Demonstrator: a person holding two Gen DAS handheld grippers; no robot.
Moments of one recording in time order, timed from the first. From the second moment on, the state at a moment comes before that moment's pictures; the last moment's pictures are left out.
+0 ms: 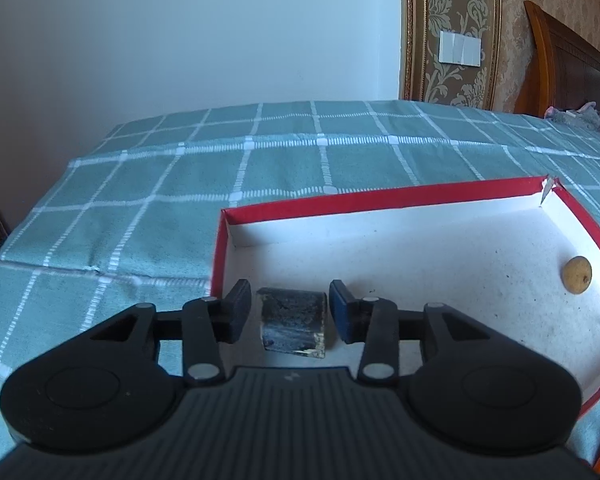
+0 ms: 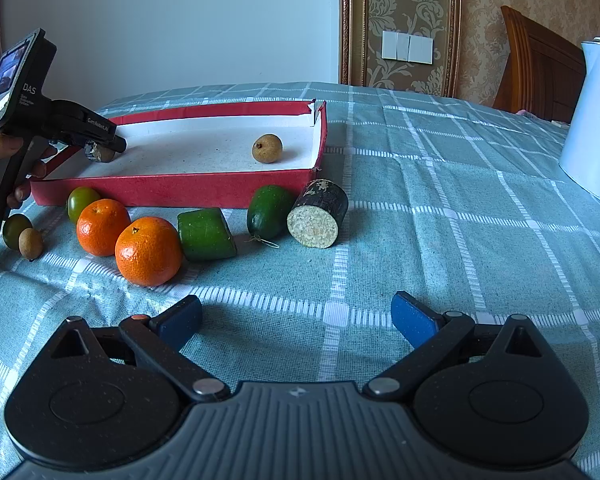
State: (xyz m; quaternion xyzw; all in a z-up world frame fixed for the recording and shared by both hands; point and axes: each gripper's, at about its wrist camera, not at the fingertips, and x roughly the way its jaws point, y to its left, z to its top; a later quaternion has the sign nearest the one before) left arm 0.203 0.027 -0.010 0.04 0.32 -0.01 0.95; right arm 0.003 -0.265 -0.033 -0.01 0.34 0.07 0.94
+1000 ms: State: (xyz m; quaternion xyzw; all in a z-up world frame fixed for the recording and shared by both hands) left arm -0.024 0.051 -0.022 0.04 0.27 -0.07 0.96; right arm 0.001 -0.277 -0.030 0.03 0.32 0.05 0.94
